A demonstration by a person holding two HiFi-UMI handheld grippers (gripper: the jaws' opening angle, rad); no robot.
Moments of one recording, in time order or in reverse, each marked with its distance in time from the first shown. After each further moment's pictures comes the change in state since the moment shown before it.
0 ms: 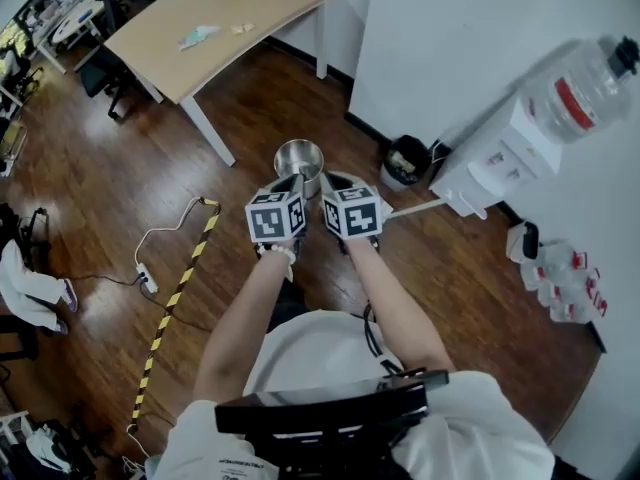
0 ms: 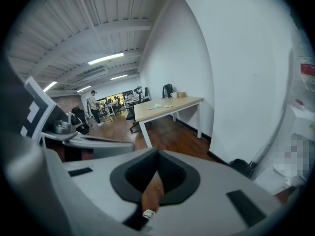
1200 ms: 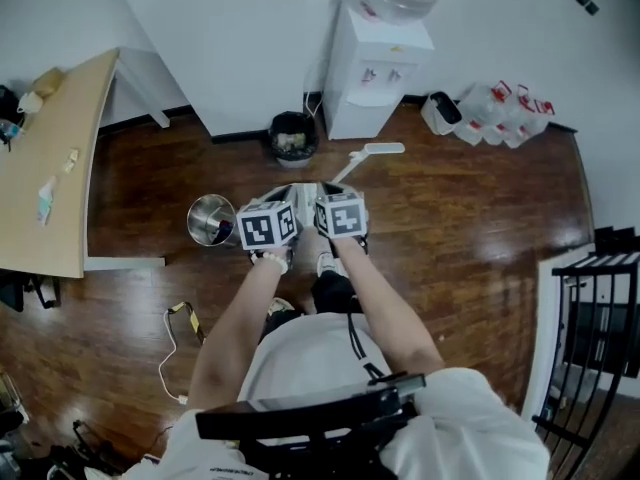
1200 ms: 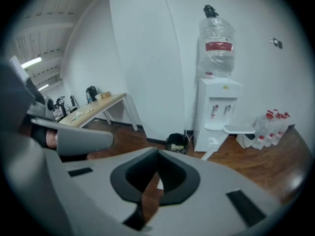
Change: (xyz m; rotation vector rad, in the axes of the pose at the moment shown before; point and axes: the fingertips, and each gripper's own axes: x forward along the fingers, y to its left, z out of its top) left arm 0.161 -0.197 -0.043 0.320 0.416 -0.600; right arm -0.076 -0.241 -0.091 0.532 0.016 -0.686
